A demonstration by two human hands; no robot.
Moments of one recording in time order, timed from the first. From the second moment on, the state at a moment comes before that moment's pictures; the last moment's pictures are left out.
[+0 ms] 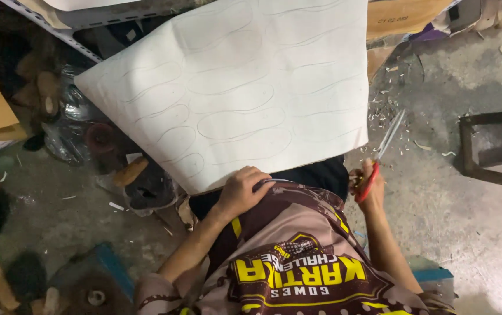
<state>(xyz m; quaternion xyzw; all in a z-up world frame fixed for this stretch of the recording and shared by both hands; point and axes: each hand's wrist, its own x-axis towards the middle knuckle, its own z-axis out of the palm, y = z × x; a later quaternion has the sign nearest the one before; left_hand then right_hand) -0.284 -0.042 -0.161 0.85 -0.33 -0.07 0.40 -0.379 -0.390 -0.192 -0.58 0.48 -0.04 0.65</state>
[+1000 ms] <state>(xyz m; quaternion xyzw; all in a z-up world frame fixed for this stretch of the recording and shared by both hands) -0.272 -0.140 -0.212 0.37 0.10 -0.43 0.82 -0.386 -0.414 -0.090 -0.69 0.36 -0.05 0.63</state>
